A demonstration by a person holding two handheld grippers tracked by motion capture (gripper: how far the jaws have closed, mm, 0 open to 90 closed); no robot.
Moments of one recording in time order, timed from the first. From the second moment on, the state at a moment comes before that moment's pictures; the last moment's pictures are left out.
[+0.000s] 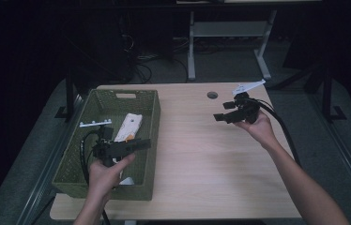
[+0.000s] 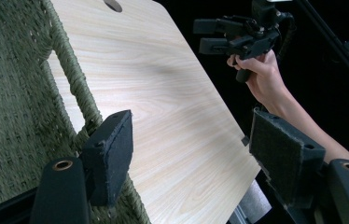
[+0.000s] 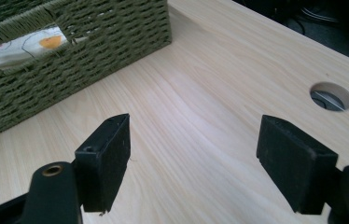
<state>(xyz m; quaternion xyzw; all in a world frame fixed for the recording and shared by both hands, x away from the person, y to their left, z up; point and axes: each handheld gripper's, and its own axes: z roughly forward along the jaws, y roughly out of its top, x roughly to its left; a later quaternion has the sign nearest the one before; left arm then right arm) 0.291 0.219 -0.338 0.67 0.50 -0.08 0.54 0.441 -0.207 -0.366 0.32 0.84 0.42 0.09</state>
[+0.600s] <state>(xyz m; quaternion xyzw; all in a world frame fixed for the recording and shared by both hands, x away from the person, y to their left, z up) 0.299 0.198 -0.340 0.68 0.49 -0.09 0.53 0.424 -0.243 -0.375 0.35 0.83 0.42 0.10</state>
